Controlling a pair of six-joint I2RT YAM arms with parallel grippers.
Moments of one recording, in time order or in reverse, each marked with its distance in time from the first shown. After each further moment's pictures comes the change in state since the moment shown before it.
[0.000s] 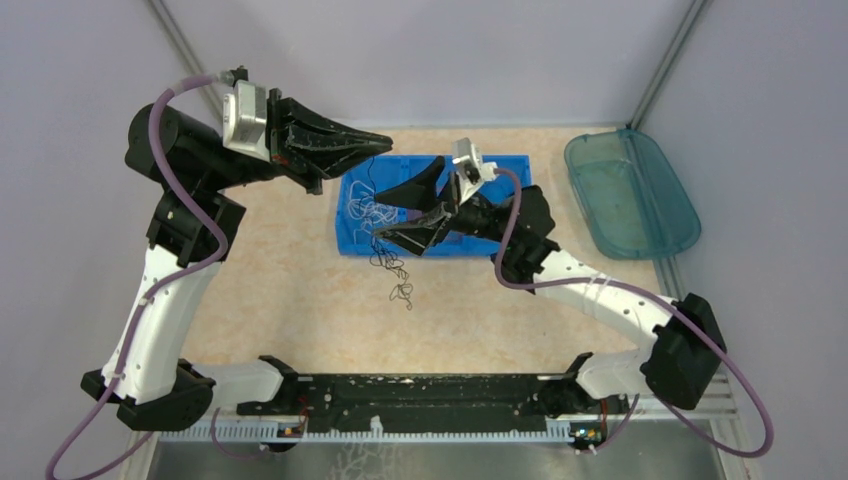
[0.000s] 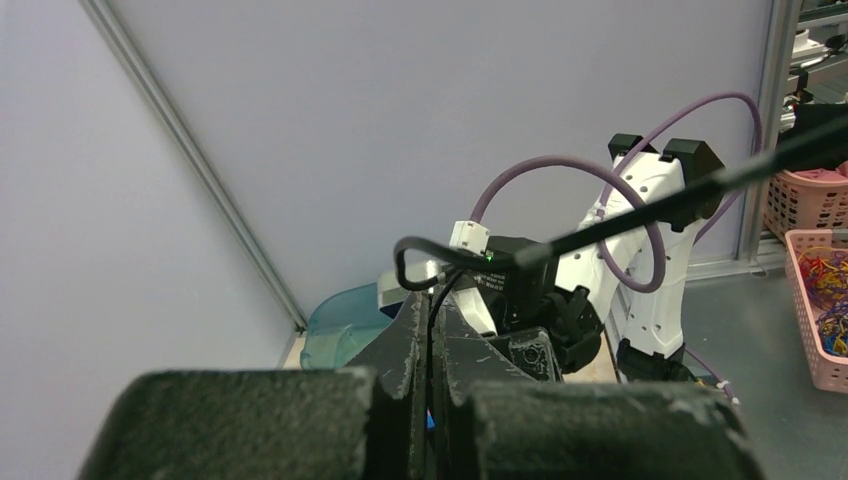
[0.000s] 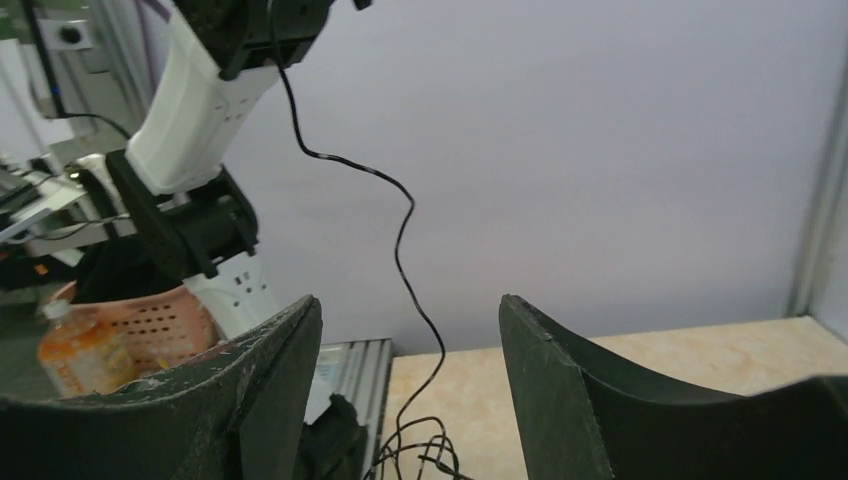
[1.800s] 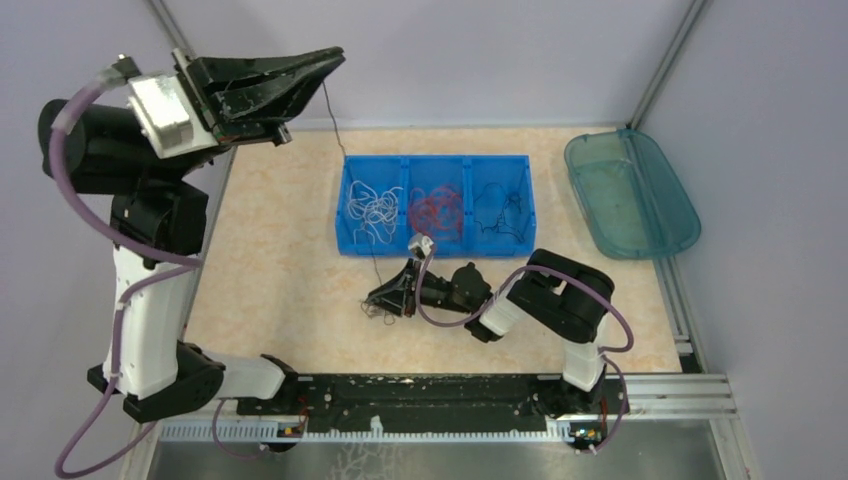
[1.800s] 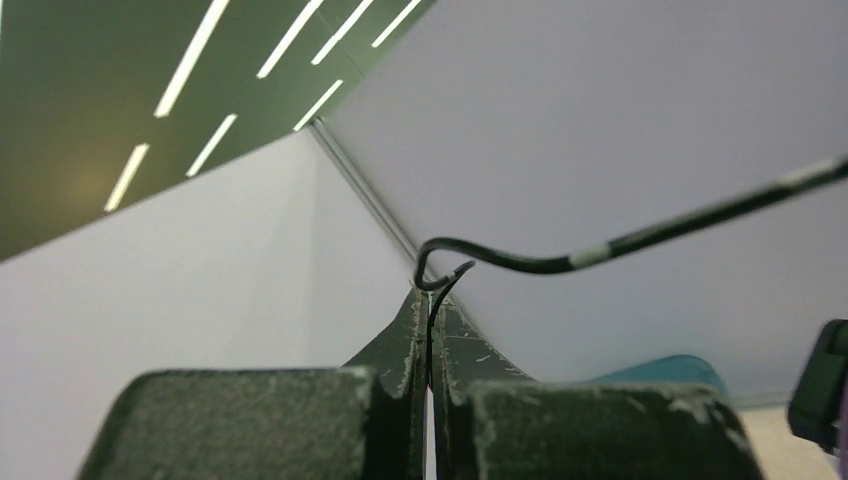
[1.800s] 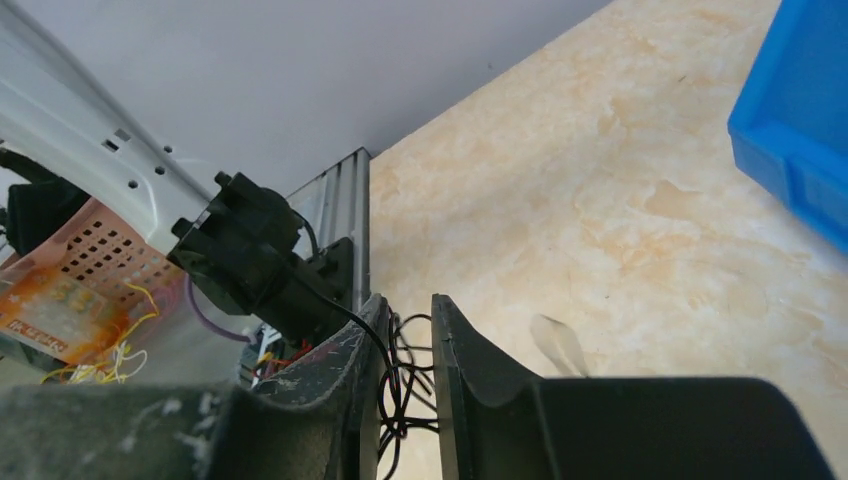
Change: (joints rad) left arm -0.003 0.103 0.330 0.022 -0.188 0.253; right arm 0.167 0.594 -0.417 0.614 0.209 0.131
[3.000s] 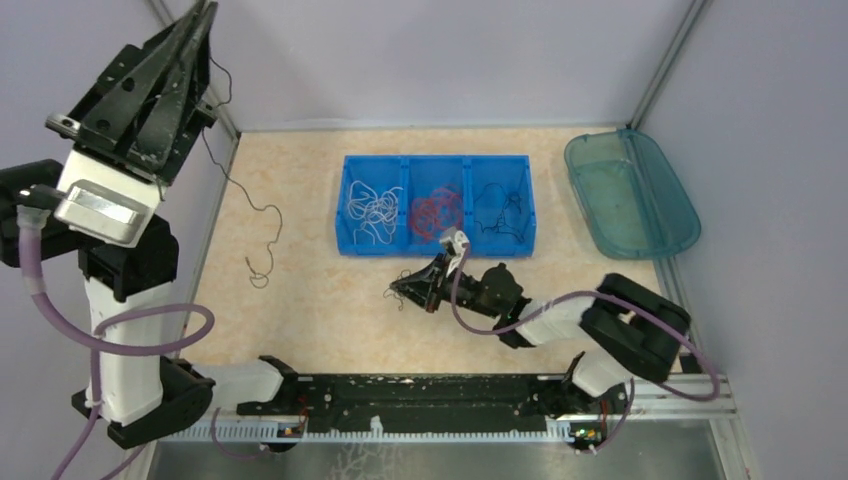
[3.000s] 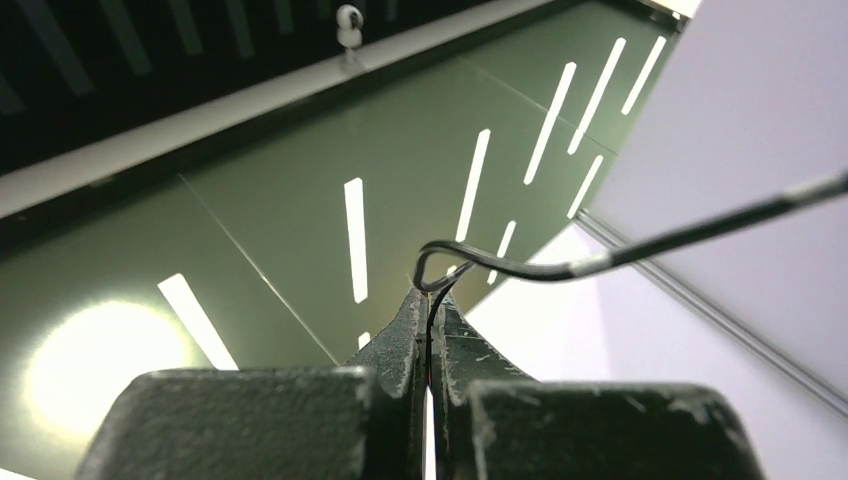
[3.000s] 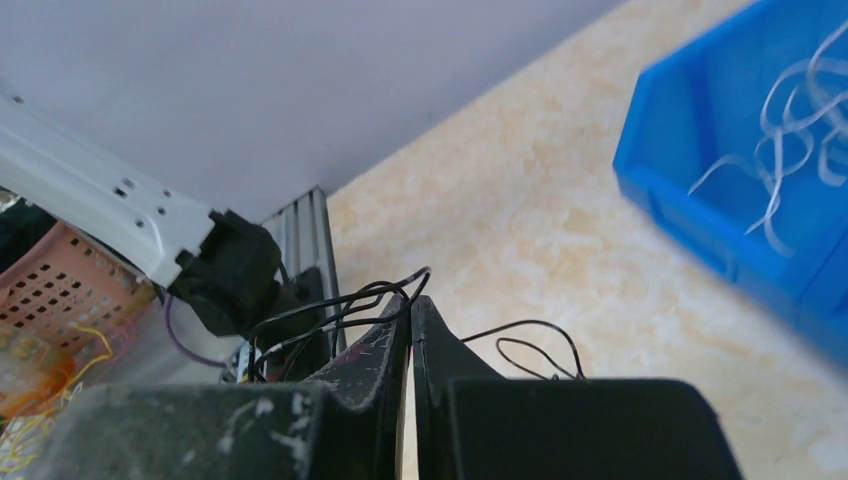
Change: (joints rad) left arm 0.000 -0.080 0.005 0.301 -0.162 0.463; right arm -0.018 -0.307 -0.171 -0.188 0.150 -0.083
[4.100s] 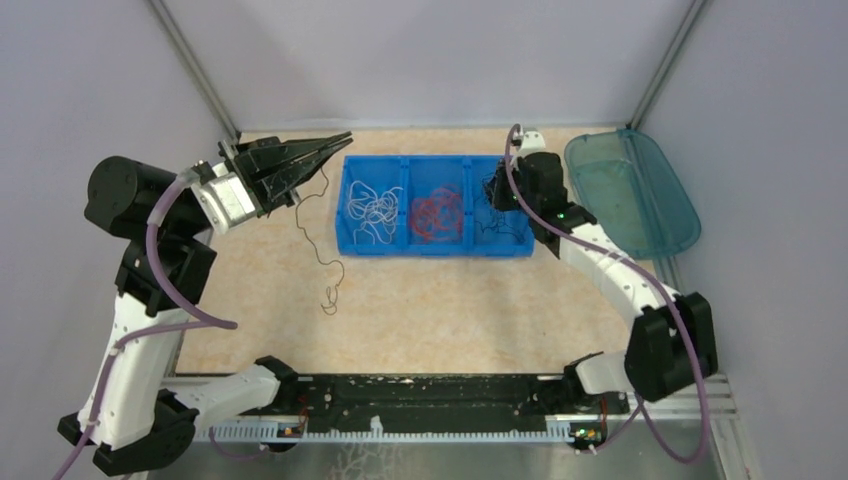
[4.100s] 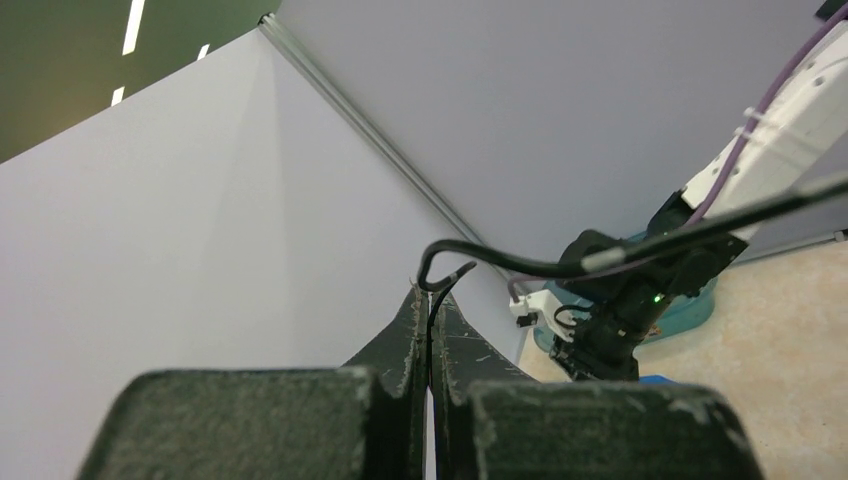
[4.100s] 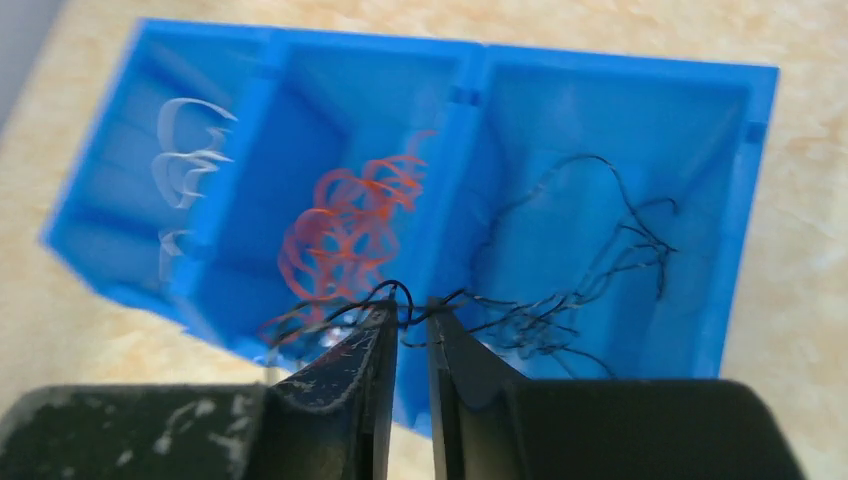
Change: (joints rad) left arm 0.000 -0.222 -0.492 -0.357 0.154 -0.163; right arm -0.579 -0.254 0.608 -1.313 0.205 -0.232
